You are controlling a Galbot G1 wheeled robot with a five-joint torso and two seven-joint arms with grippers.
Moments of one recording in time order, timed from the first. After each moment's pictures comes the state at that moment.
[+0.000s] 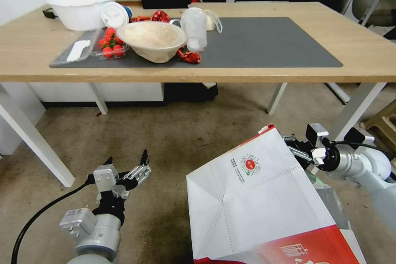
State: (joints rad) left arm 1.85 -1.36 -0.43 -2.50 -0.35 0.23 -0.33; right arm -1.11 0.69 0.43 1.77 1.16 -0.16 -1.33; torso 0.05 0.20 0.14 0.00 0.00
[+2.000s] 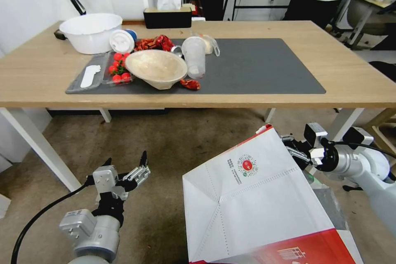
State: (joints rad) left arm 1.87 -1.36 -0.44 -2.50 -0.34 0.22 -0.33; right arm -1.12 0.69 0.43 1.81 1.17 -0.16 -1.31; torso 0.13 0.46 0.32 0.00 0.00
